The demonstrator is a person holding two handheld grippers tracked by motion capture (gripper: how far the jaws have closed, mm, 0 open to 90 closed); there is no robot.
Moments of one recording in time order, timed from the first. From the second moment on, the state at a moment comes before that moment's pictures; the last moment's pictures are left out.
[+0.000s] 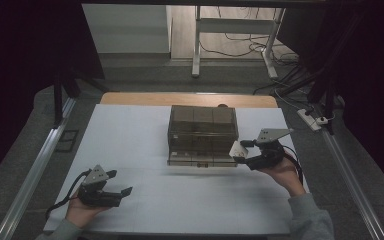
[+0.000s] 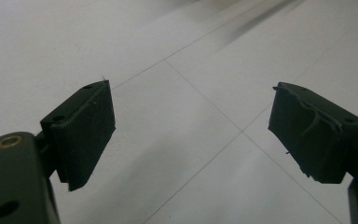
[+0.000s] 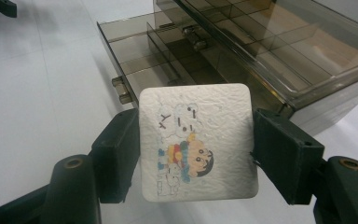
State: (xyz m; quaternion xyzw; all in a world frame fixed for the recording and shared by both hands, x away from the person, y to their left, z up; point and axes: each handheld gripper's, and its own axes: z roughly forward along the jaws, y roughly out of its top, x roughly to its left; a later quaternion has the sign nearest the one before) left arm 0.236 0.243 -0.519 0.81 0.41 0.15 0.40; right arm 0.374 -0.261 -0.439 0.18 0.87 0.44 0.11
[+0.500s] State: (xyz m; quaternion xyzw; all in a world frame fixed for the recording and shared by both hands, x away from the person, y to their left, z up) left arm 0.237 0.243 -0.519 0.81 0.41 0.14 0.40; right arm 0.379 -0.237 -0.442 0.16 0.88 0.43 0.10
